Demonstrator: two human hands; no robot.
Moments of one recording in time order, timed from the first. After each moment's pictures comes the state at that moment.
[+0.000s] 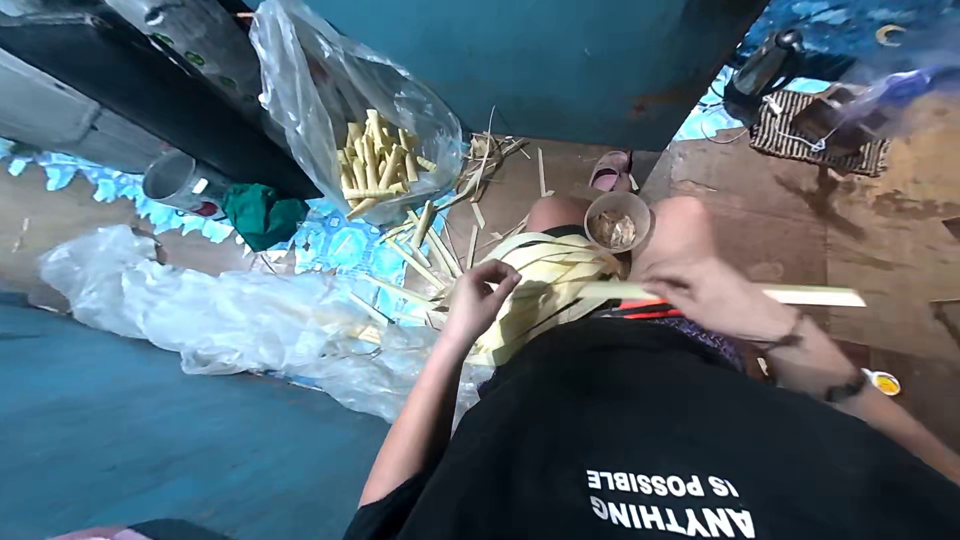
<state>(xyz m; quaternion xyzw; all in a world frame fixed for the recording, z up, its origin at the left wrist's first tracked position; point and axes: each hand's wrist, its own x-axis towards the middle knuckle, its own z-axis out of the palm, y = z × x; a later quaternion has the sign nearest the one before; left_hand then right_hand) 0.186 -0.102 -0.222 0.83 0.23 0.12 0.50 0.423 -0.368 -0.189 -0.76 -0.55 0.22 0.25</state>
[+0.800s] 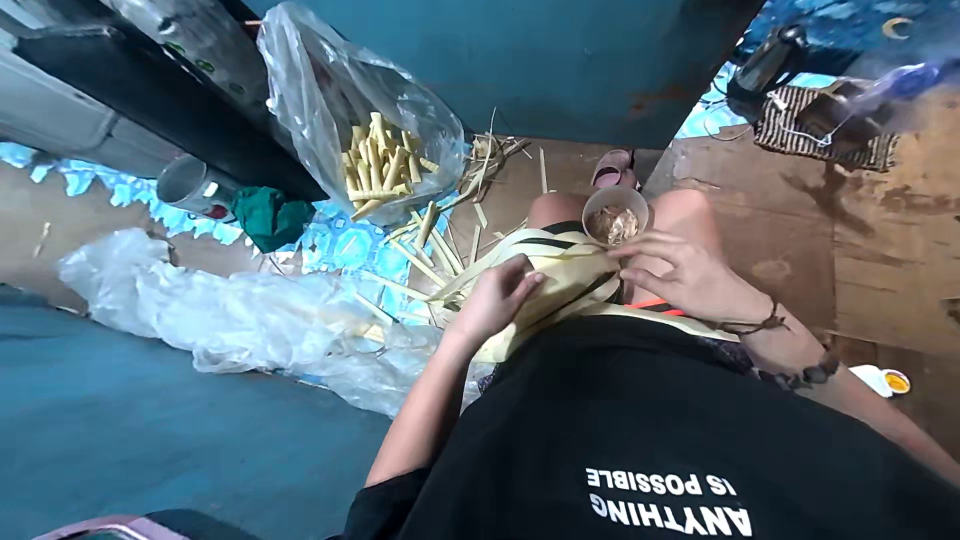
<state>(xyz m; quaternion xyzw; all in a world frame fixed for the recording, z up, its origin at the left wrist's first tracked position) 0.202 -0.119 -0.196 0.88 0.16 0.04 0.45 0.415 -0.343 -0.186 -0.71 -0.56 0.19 0.38</state>
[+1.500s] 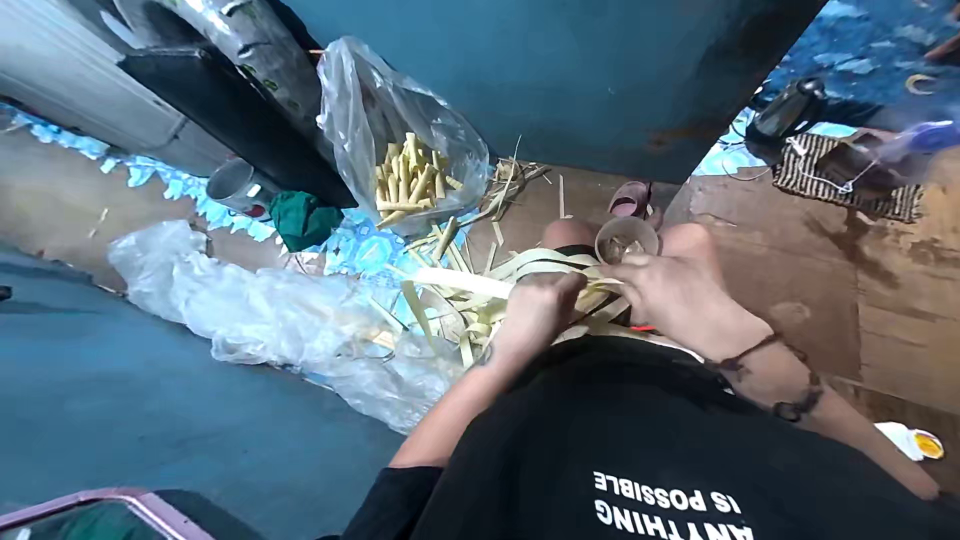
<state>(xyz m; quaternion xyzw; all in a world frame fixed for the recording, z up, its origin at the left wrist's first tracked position) 0.227 -0.160 -0.187 0.95 0.11 0.22 0.21 0.378 -0.301 -0.129 -0.80 -0.58 0.10 0.09</state>
